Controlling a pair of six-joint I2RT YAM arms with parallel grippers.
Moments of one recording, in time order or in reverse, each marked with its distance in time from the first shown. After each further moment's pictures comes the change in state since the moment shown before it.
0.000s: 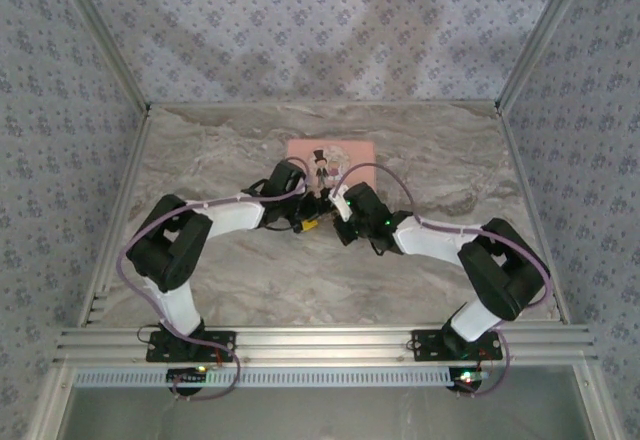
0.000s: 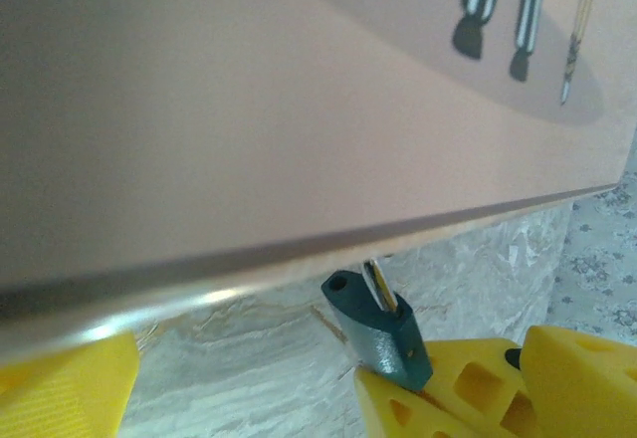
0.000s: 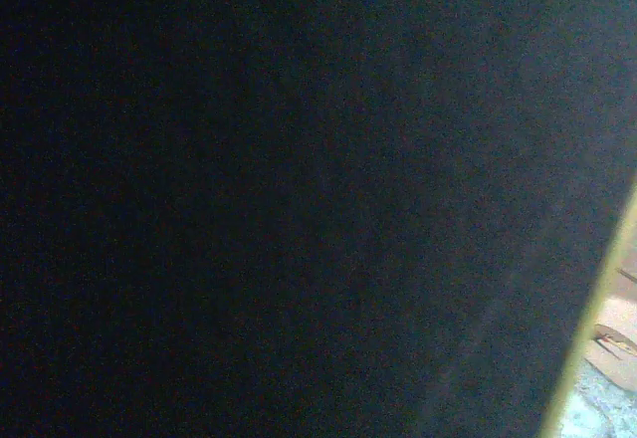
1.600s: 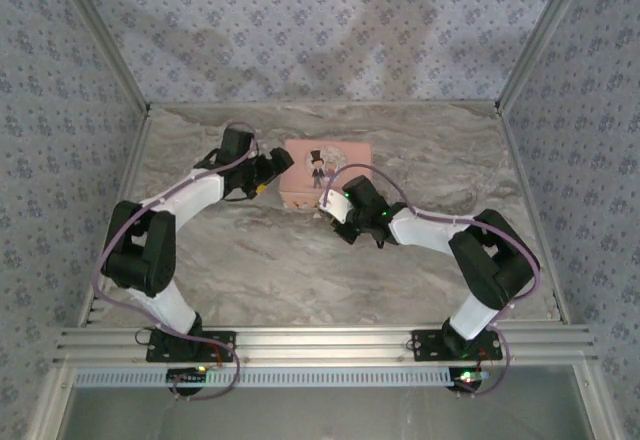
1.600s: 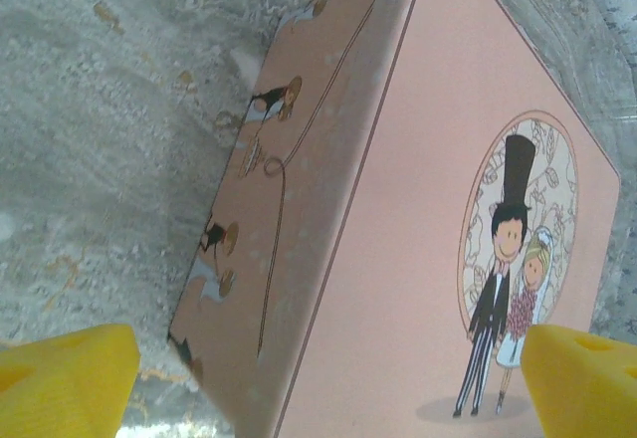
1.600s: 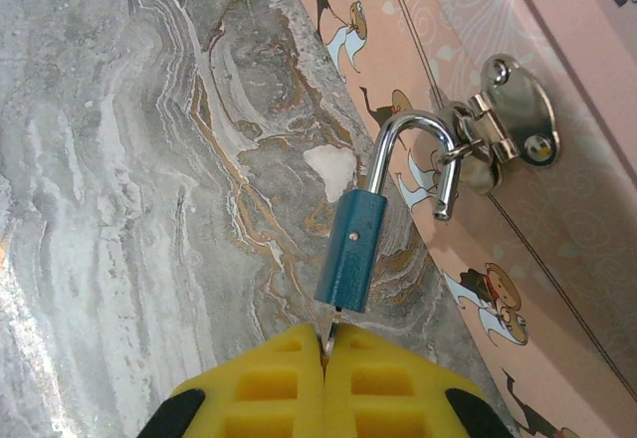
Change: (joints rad) left arm 0.298 -0.079 0.151 -0.238 -0.163 0.119; right arm -0.041 0.072 0.073 -0.051 -0.127 -0.389
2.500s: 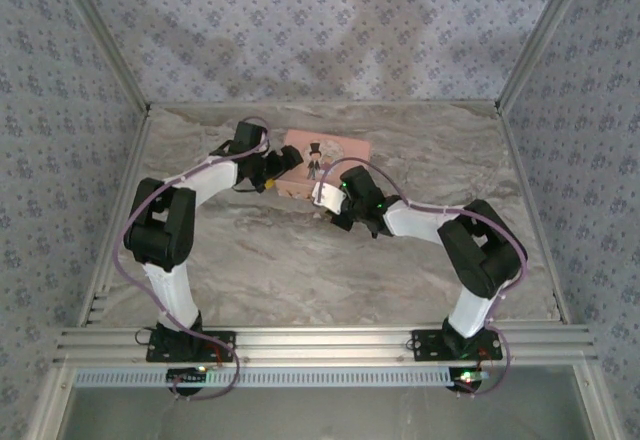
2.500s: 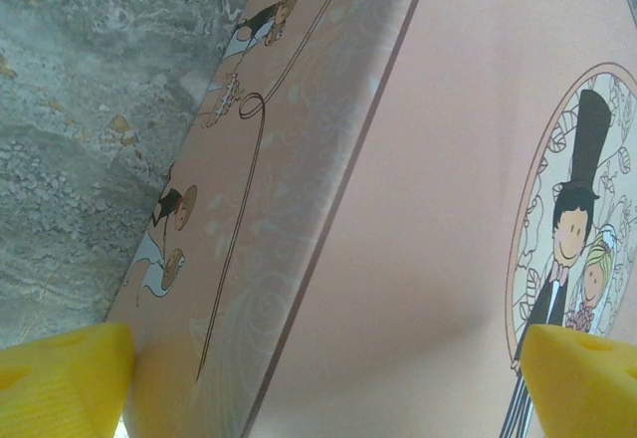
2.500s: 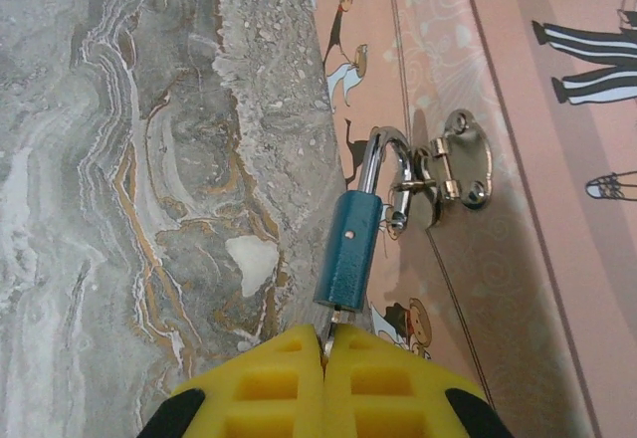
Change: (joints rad) left arm -0.007 0.196 0.155 -0.018 0.056 0.069; right arm -0.029 0.092 0.076 0.114 -0.020 -0.205
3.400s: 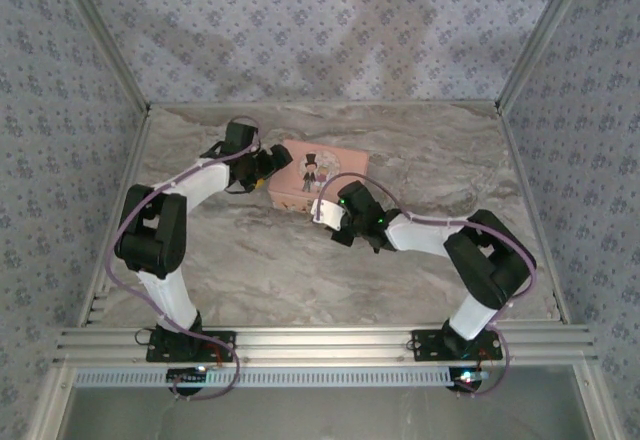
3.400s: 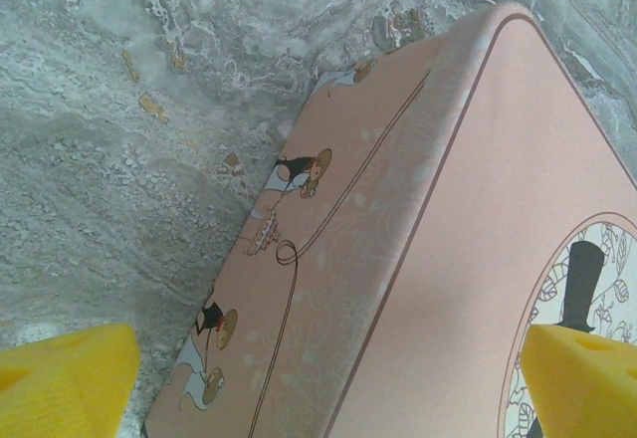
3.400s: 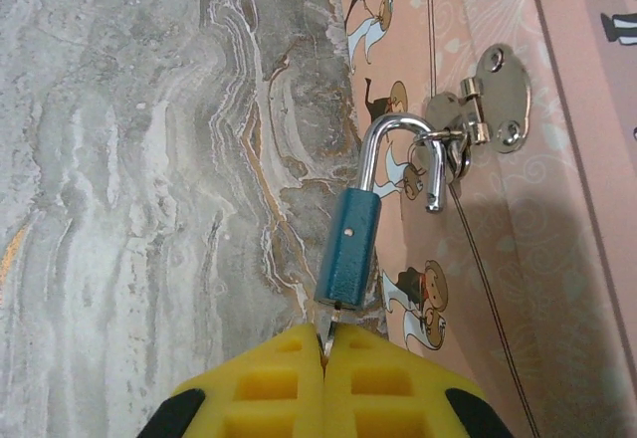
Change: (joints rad) left arm 0.035 -0.076 -0.055 -0.011 -0.109 0.000; right arm 0.076 -0.082 -0.114 0.002 0.032 0.021
